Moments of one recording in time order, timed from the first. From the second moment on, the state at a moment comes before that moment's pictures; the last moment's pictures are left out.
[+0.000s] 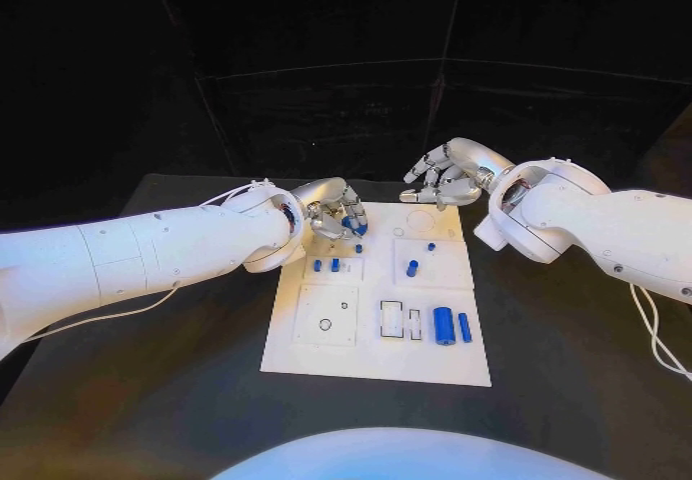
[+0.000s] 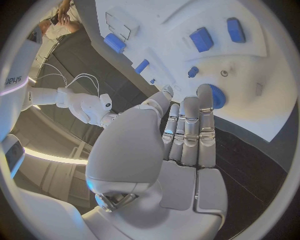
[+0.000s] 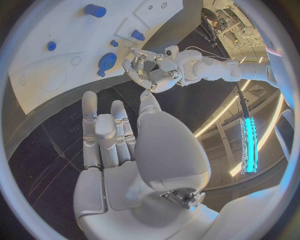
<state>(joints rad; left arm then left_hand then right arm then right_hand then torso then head) 1.30 -0.62 -0.21 1.31 -1.07 -0.30 0.03 1.46 -0.13 0.26 0.07 0.06 0.90 0.16 0.27 0.26 0.93 0.10 0.43 0.25 1.22 0.02 1.06 0.82 0.18 1.14 0.13 0.61 0.73 1.32 -0.74 -0.06 1.47 -1.02 -0.31 -0.08 1.43 -0.04 -0.16 0.28 0.27 0.76 0.18 0.36 0.07 0.95 0.10 0.97 0.61 1.36 0.03 1.23 0.96 0.18 0.92 0.14 1.03 0.56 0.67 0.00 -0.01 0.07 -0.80</state>
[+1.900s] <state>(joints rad) 1.27 -0.48 -0.21 1.12 -1.34 -0.11 -0.02 1.43 -0.12 0.31 0.03 0.06 1.00 0.14 0.19 0.15 1.02 0.08 0.34 0.10 1.46 0.00 1.39 1.16 0.13 1.39 0.10 1.04 1.10 1.32 -0.72 -0.06 1.47 -1.02 -0.31 -0.08 1.43 -0.04 -0.16 0.28 0.27 0.75 0.18 0.36 0.07 0.95 0.10 0.97 0.61 1.36 0.03 1.23 0.96 0.18 0.92 0.14 1.03 0.56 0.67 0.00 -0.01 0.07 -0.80</state>
